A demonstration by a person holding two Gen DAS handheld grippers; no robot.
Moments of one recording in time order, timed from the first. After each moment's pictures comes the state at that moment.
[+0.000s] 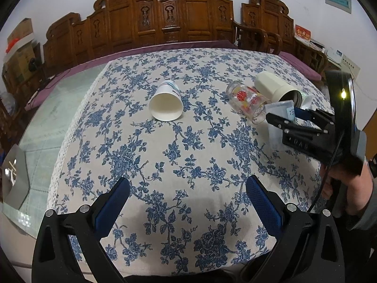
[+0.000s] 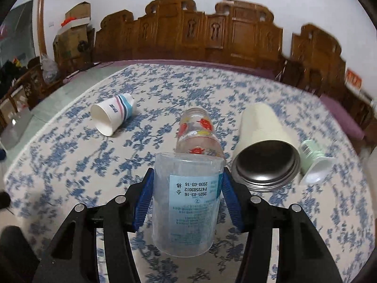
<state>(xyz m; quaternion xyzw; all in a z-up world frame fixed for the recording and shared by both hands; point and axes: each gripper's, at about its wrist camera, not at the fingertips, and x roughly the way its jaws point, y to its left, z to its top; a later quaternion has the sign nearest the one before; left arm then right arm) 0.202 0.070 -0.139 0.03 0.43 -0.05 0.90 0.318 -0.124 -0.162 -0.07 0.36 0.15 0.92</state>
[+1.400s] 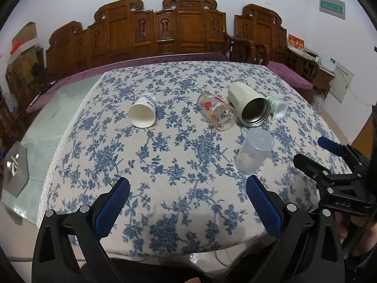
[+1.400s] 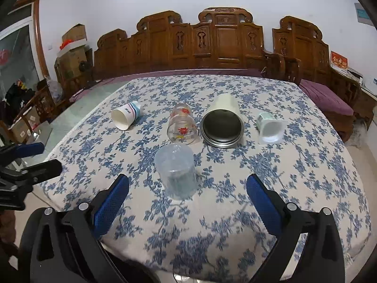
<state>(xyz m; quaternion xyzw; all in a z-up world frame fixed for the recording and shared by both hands) 0.151 0.005 -0.111 0.02 0.40 -0.05 0.92 0.197 -0.204 -0.109 0.00 0.35 0.15 0.92</state>
